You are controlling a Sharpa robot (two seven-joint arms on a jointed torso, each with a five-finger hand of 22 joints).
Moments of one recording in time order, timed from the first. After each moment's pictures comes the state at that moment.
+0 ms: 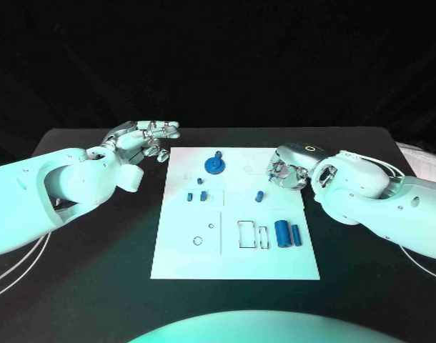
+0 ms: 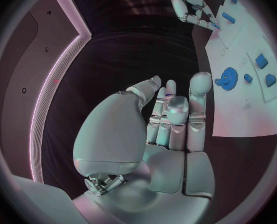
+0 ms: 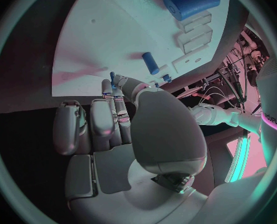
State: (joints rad) left arm 1.21 -0.89 -0.03 1.50 0.07 -0.20 0.22; left_hand 1.36 -0.14 0.46 -0.01 0.10 1.01 0.18 0.12 0.08 1.16 0.10 0.19 0.14 1.35 0.01 1.19 0.86 0.14 1.34 0.11 0.67 1.17; right arm 0.99 -0.90 0.16 1.63 -1.75 -0.18 -0.31; right_hand 1.37 -0.14 0.52 0.01 0.20 1.19 0.12 0.08 0.10 1.24 0.06 0.07 0.08 1.47 -0.02 1.19 1.08 0.07 1.37 0.09 1.39 1.24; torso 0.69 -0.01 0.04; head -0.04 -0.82
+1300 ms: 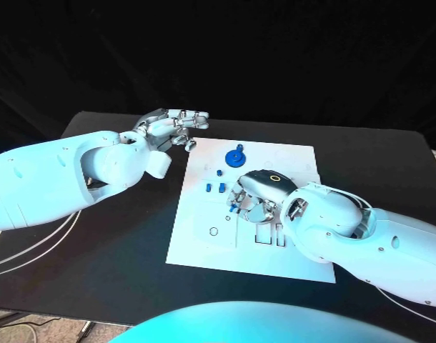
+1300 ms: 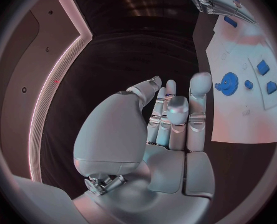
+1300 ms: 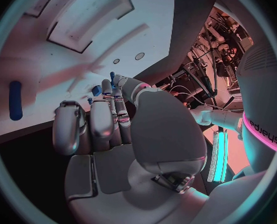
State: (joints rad) left arm 1.21 -0.88 -0.03 1.51 0.07 -0.20 0.22; left_hand 1.36 -0.14 0.46 -0.01 0.10 1.01 0.18 0.12 0.08 1.16 0.10 0.20 0.14 1.35 0.01 1.19 0.86 0.14 1.34 0.11 0.67 1.17; right arm 0.91 -0.72 0.12 1.74 -1.75 -0.18 -0.27; right_hand 1.37 -0.14 0.52 0.00 0.20 1.19 0.12 0.08 0.10 1.24 0.06 0.07 0.07 1.47 -0.02 1.20 1.08 0.07 1.37 0.09 1.39 1.24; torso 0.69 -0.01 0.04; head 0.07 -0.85
